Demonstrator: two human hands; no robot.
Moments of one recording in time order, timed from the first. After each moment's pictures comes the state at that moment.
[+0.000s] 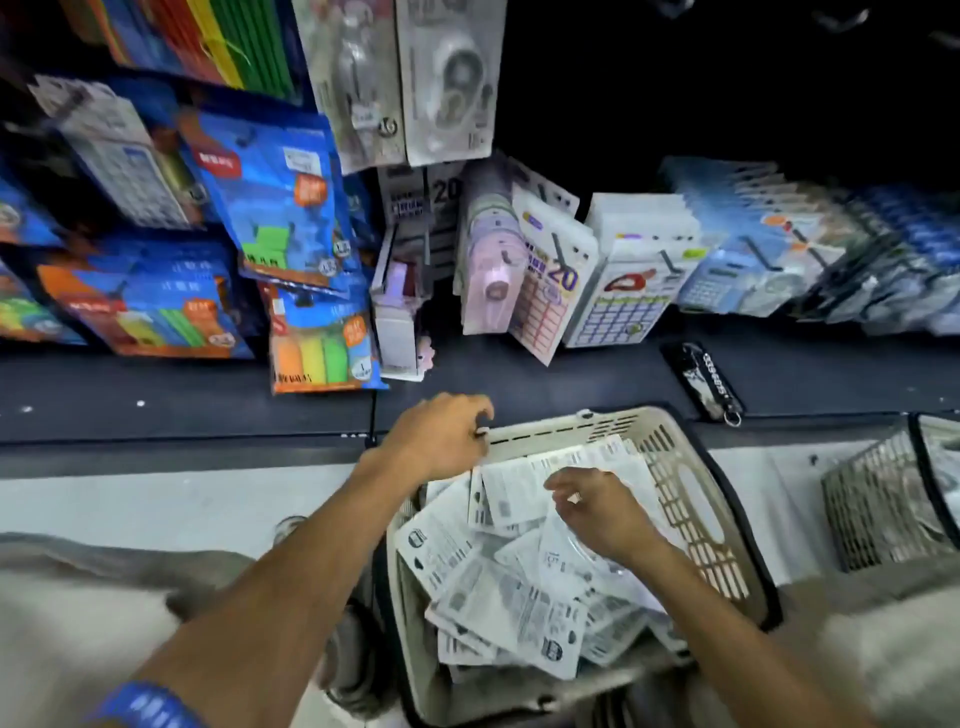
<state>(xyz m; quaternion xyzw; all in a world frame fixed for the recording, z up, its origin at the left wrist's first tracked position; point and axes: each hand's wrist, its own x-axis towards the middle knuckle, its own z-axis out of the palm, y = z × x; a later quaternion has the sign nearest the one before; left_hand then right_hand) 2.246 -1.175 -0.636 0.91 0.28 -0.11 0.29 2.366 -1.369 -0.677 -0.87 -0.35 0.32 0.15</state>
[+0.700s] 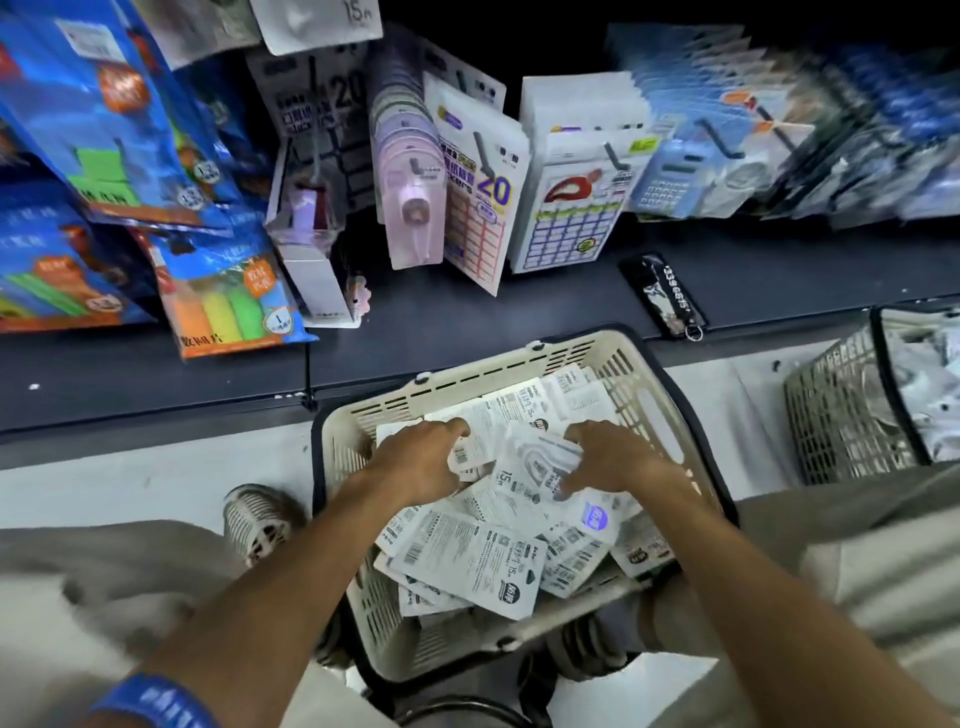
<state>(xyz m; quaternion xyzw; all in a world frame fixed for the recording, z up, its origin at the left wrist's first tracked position) 2.255 -1.230 -0.714 0.91 0.23 -0.25 0.24 2.428 -1.405 -0.714 -0.86 -0.31 0.41 -0.04</state>
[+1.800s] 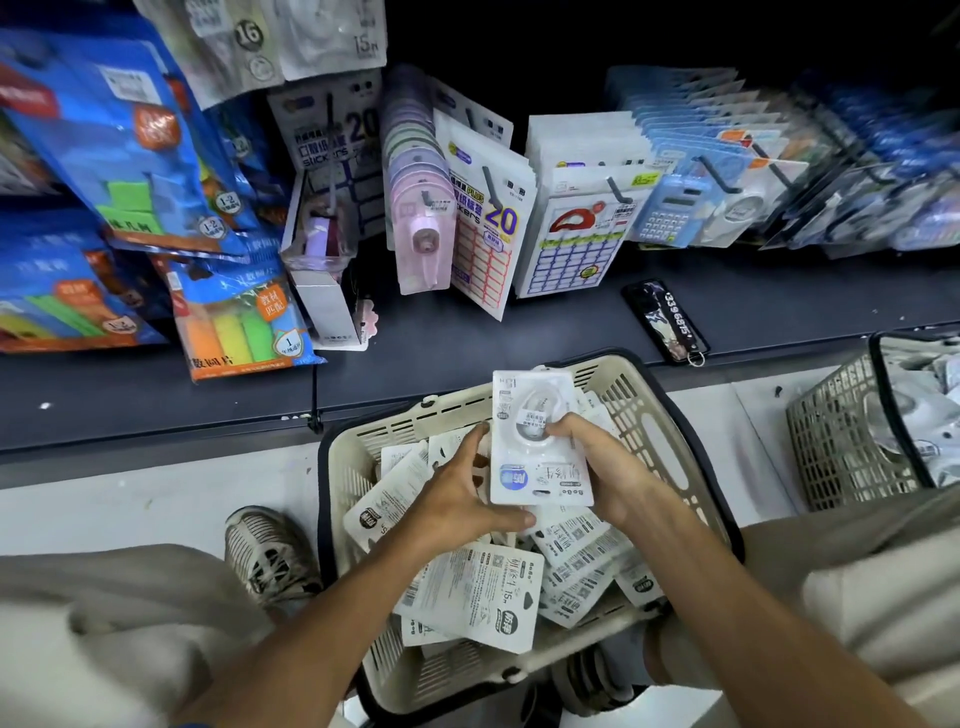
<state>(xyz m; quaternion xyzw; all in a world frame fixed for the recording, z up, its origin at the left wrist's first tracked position) 2.250 -1.266 -0.728 0.72 0.33 -0.08 0.61 2.403 -1.387 -0.697 -0.62 0.05 0.55 0.55</state>
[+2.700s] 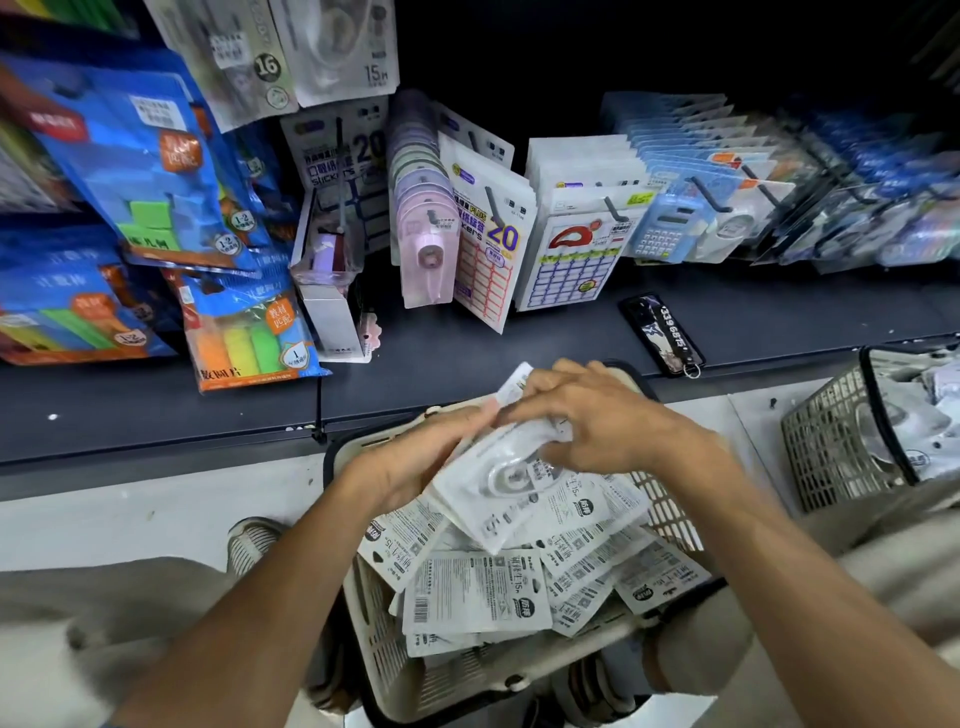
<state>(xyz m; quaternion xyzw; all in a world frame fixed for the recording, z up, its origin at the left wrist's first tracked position) 2.264 -1.209 -0.678 0.53 0.26 -0.14 0.79 2.424 -1.357 -0.607 -0.74 -0.63 0.23 0.07</state>
